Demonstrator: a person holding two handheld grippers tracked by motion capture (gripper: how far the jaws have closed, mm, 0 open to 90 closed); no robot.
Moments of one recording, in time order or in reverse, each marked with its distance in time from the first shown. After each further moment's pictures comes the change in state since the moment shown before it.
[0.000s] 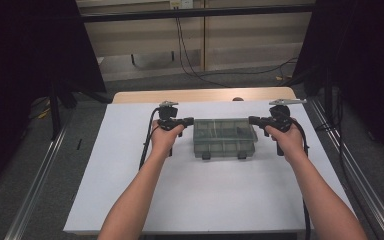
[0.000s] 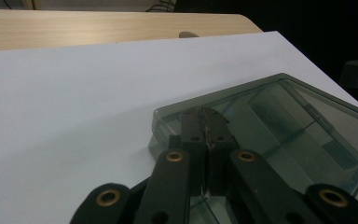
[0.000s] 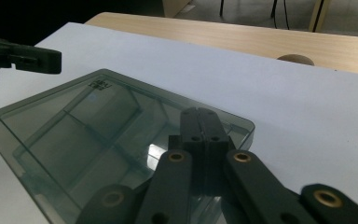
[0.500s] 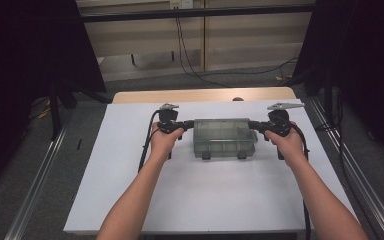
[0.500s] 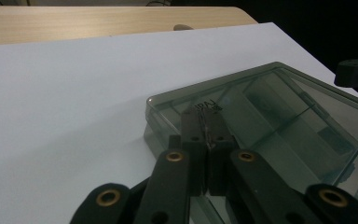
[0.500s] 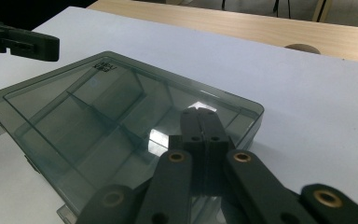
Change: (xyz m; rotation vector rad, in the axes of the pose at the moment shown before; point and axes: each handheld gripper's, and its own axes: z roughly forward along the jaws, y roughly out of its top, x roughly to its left) left arm -0.004 -0.007 -0.005 0.011 -0.011 0.026; right arm 0.007 -0.009 -0.002 0.030 -0.007 -0.038
